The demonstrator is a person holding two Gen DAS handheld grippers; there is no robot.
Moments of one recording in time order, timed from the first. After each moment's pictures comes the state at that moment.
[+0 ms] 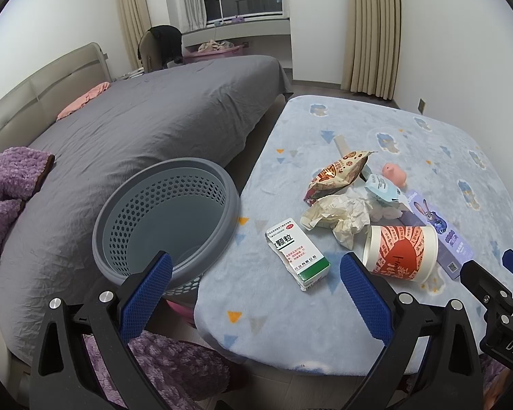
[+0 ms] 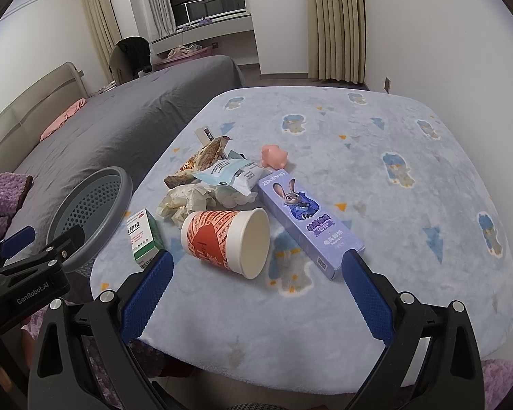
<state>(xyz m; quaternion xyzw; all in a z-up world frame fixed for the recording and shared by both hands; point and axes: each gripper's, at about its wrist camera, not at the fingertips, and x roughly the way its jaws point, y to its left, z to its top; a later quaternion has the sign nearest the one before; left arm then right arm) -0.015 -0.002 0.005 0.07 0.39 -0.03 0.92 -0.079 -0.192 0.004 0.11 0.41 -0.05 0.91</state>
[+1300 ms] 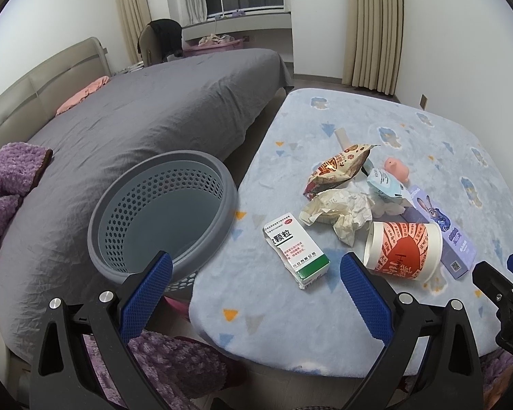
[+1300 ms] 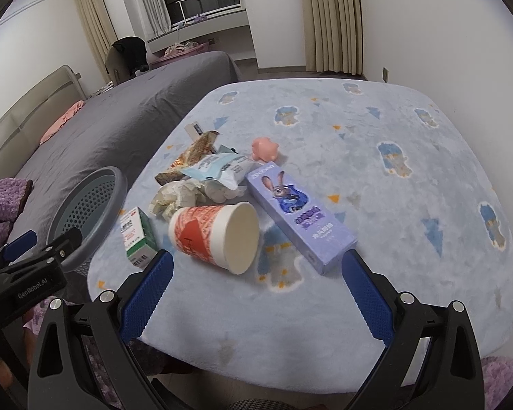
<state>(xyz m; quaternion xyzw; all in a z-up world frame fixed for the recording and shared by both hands) -0.007 -0.007 -0.002 0.07 0.40 -0.03 0.91 -0.079 -0.213 -0.006 0.12 0.42 -0.06 0.90</state>
